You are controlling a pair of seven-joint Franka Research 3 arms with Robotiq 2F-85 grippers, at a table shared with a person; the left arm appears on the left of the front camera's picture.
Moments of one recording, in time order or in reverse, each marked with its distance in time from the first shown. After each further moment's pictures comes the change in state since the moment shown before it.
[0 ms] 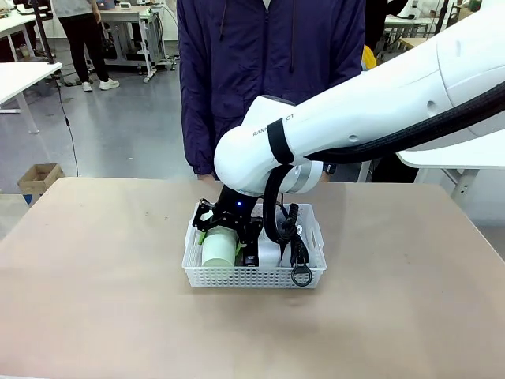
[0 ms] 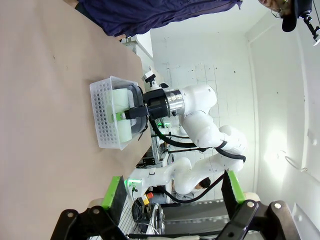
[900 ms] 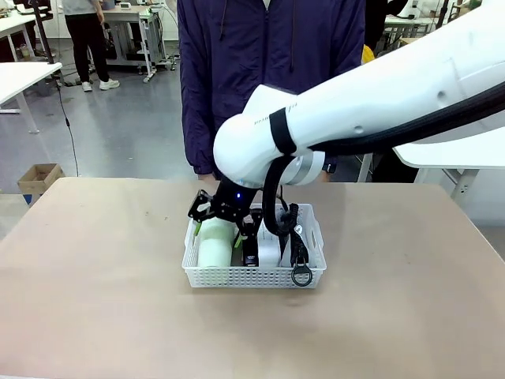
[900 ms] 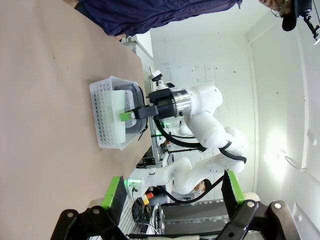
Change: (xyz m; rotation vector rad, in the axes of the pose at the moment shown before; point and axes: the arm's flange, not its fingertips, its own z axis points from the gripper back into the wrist) left arm 0.000 0.000 0.000 0.000 0.000 0.000; right arm -0.006 0.010 0.027 0.026 -0.009 0.033
